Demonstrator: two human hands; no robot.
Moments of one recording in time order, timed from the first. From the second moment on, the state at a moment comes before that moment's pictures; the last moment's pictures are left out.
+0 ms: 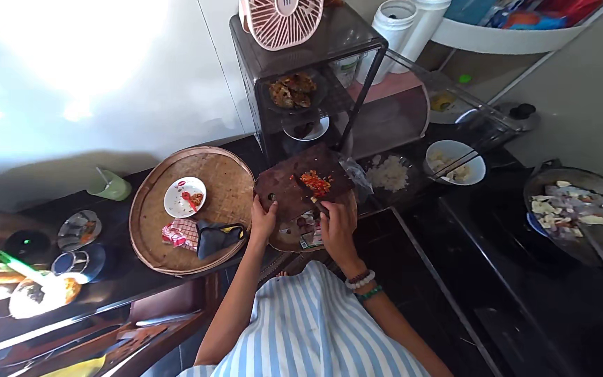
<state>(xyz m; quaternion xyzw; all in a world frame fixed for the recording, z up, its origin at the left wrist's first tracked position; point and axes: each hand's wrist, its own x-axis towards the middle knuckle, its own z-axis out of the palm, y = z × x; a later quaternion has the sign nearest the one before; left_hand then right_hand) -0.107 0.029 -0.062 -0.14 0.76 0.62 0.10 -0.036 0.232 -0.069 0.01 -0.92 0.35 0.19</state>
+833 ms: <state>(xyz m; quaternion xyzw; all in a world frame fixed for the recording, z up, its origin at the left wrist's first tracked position) -0.092 0.032 -0.047 0.19 0.90 0.39 0.06 0.090 0.389 0.056 -0.36 -0.88 0.12 0.29</state>
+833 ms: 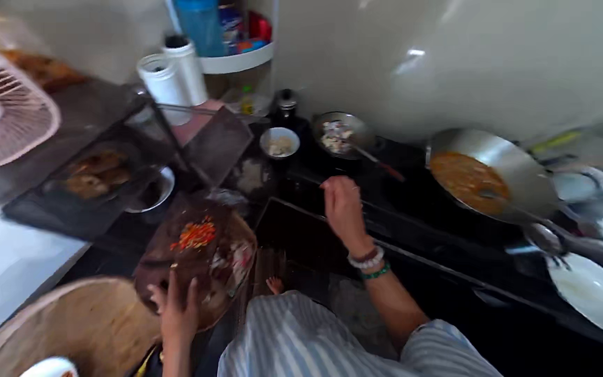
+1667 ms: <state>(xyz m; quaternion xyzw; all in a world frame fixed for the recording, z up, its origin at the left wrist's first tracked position) -0.075 -0.009 -0.037 0.23 0.86 0.45 0.00 0.202 0.486 0.089 -0.50 -0.84 -0.09 0.20</state>
